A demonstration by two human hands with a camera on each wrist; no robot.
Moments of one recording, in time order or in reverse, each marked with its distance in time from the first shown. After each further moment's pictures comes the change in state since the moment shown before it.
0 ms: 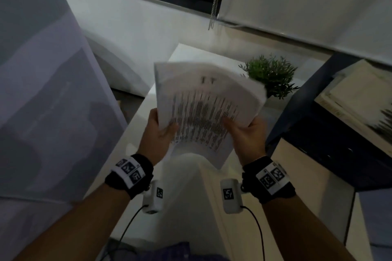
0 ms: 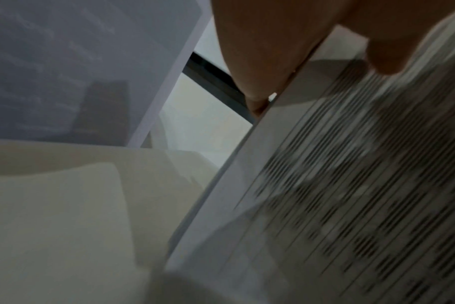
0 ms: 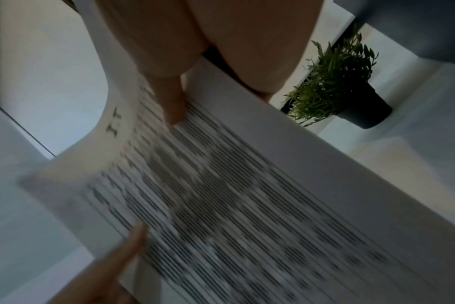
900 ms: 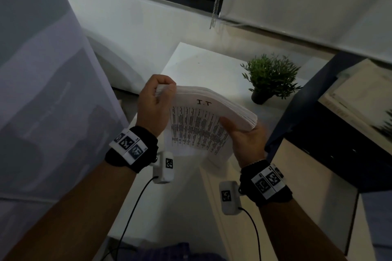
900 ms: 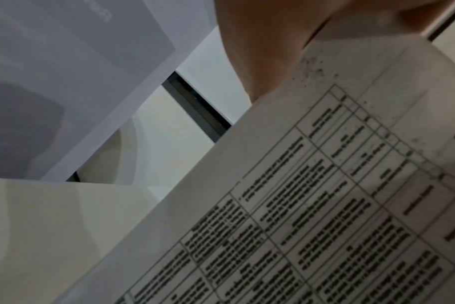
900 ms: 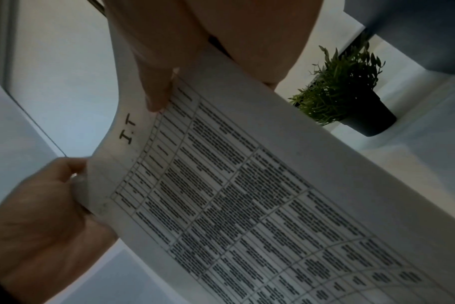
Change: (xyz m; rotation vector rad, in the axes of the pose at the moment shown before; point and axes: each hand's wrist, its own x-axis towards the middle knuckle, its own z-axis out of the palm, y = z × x) left_hand 0.041 0.068 -0.004 -0.007 0.202 0.337; right_hand -0.011 -0.004 0.011 0.126 0.017 -0.046
